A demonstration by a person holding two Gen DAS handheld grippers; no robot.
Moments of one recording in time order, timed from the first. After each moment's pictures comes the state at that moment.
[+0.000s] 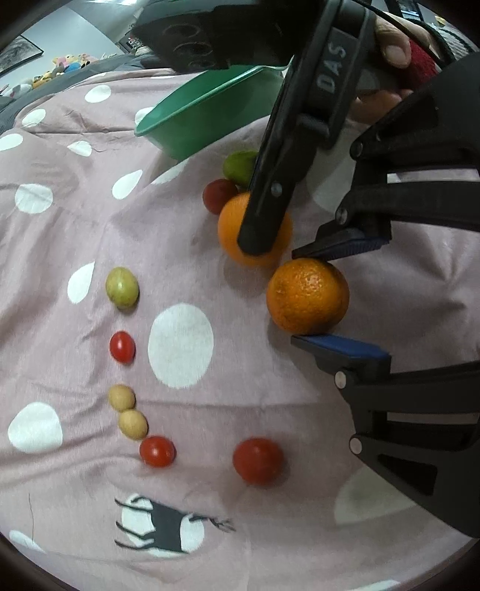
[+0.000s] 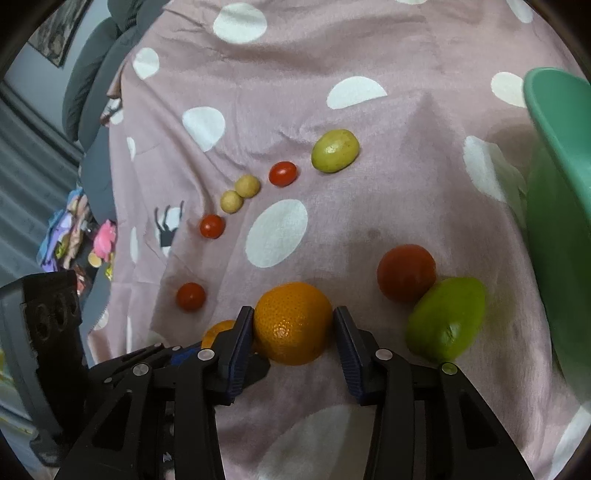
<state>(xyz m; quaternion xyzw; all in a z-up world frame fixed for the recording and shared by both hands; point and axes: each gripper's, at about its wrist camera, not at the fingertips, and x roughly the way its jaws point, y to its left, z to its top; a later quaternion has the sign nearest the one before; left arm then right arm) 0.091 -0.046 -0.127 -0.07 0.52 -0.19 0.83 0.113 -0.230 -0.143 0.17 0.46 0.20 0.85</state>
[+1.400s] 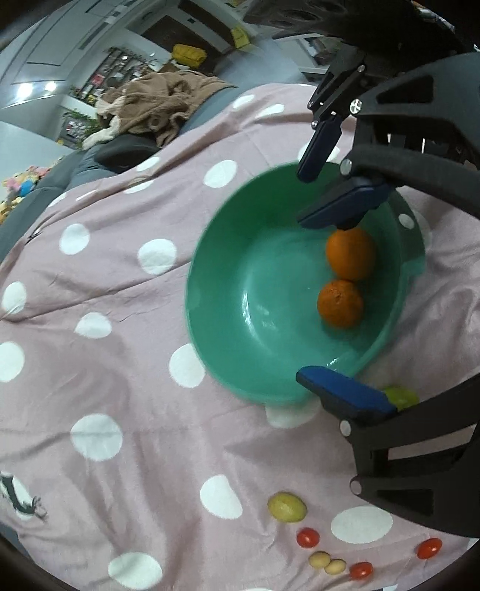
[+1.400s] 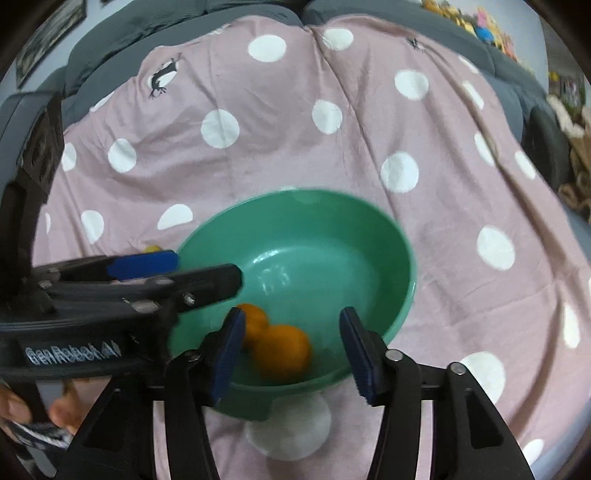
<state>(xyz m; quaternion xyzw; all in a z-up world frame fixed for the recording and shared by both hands) 0.107 -0.243 -0.045 0.03 0.41 -0.36 0.84 0.019 -0.372 -0.069 0.07 0.32 -0.06 0.94</state>
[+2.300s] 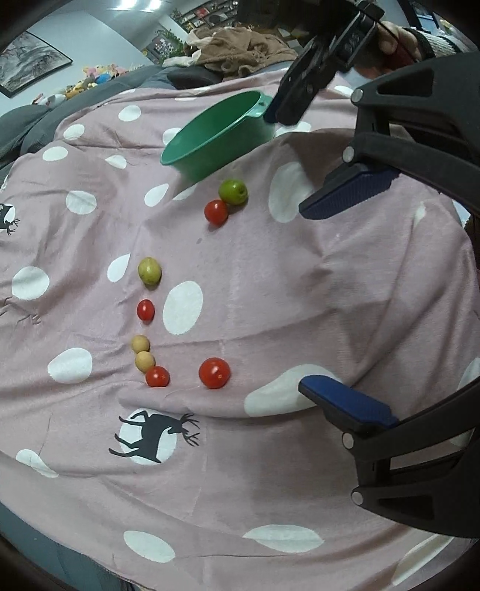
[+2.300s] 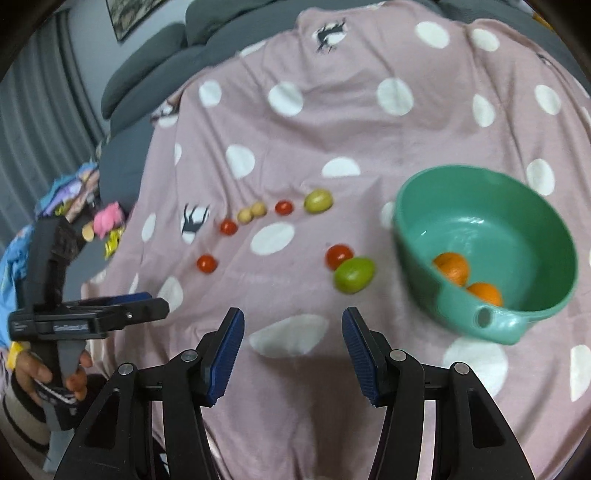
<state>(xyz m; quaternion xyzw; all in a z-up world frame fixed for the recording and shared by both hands) 0.015 0.021 -0.087 -0.12 0.47 -0.19 0.85 -0.013 -0.240 -0.084 0.04 0.36 0.16 0.92</state>
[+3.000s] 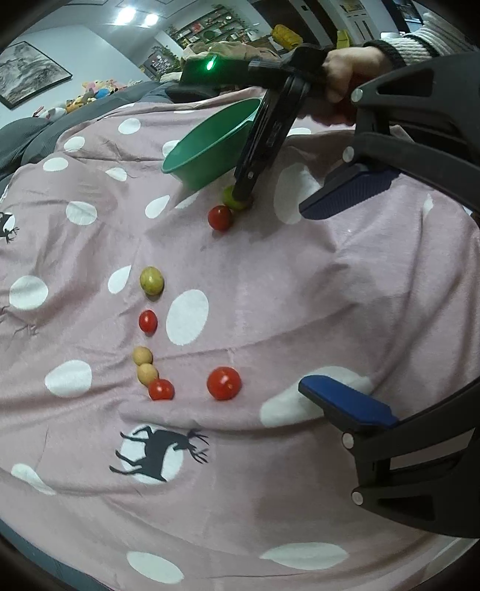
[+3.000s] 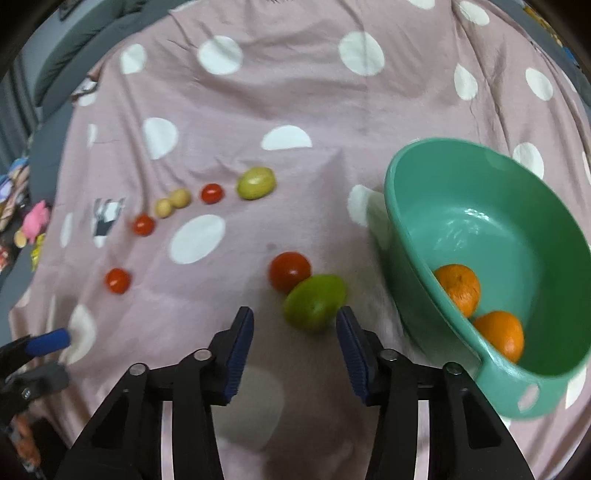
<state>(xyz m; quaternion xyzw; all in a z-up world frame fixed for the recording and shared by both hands) 0.034 0.025 -0.096 -0.12 0.46 -0.23 0.85 0.071 -0.234 -0.121 0.02 0.42 0.04 0.91</state>
